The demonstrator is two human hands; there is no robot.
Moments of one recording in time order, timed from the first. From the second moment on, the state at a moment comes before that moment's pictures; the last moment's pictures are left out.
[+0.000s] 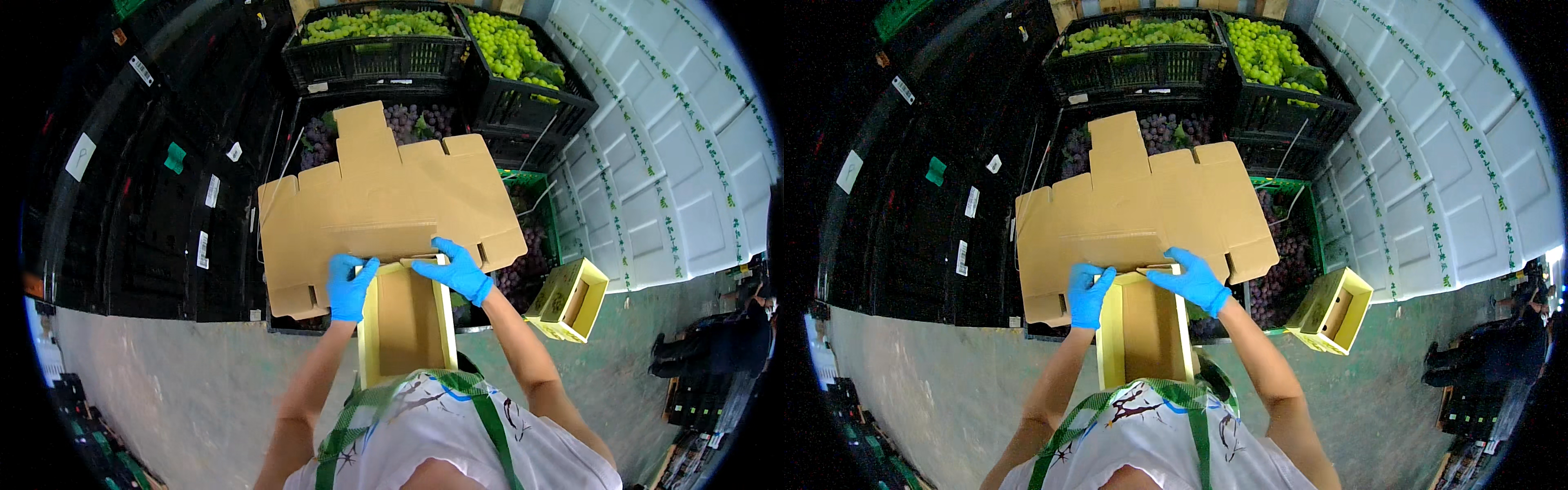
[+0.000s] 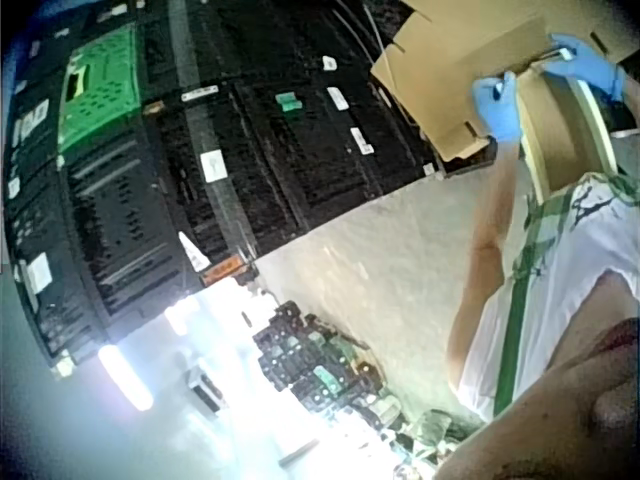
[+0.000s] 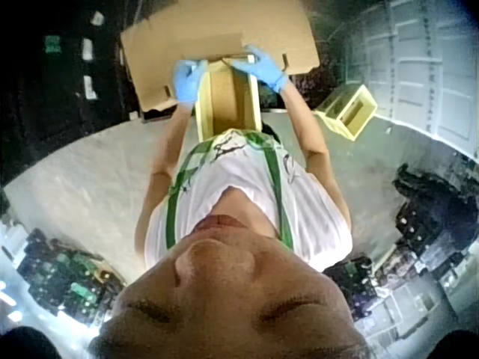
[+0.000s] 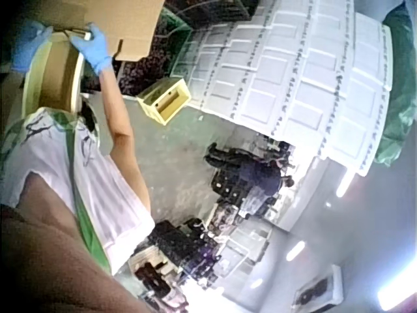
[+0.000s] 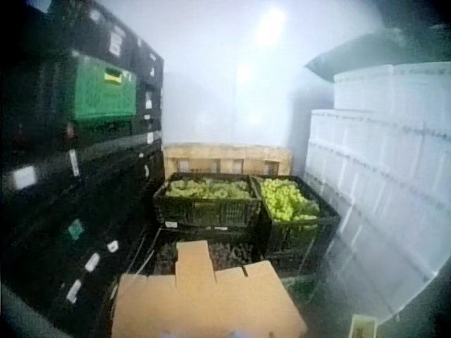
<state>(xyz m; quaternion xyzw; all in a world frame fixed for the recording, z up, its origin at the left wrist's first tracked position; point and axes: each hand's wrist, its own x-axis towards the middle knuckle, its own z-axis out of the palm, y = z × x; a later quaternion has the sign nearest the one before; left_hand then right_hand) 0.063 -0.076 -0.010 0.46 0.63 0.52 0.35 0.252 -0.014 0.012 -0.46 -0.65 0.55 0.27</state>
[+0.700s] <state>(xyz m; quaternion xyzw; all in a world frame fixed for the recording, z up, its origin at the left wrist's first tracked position) 0.016 -0.040 0.027 0.61 0.42 0.23 0.63 0.260 0.030 0.030 -0.26 -0.72 0.64 0.03</state>
